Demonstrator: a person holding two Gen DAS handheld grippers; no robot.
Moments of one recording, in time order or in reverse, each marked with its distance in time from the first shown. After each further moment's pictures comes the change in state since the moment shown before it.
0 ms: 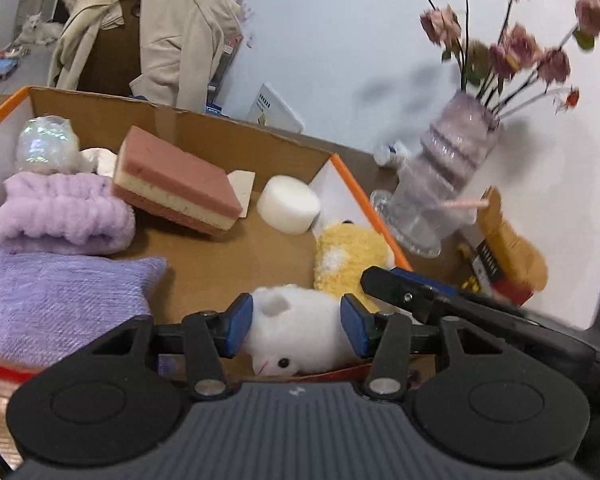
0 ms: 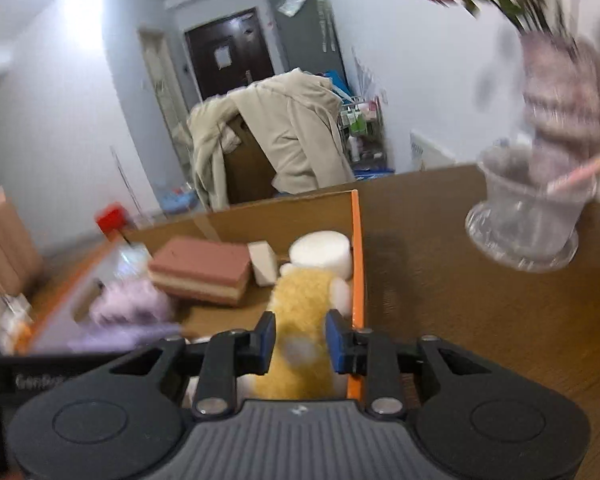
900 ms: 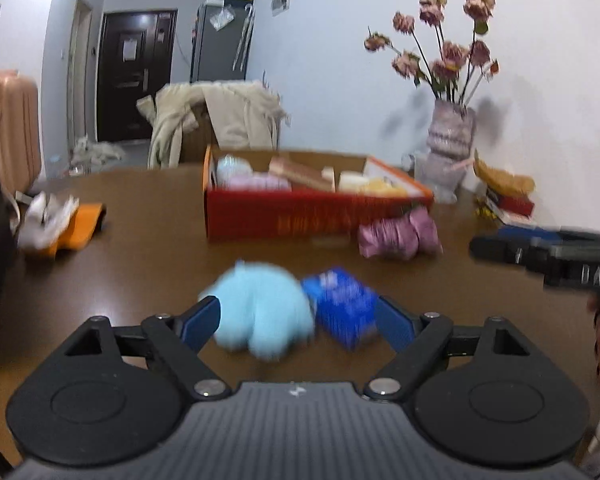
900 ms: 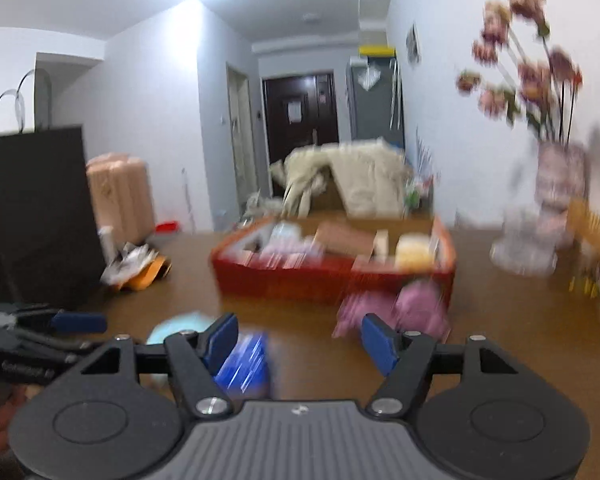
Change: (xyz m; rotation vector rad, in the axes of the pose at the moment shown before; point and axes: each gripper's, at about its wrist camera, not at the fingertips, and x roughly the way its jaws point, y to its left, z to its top) left arm -0.259 0.021 -0.200 0.237 -0.230 0.234; right arm -0.211 0.110 -0.163 -0.150 -0.199 0.132
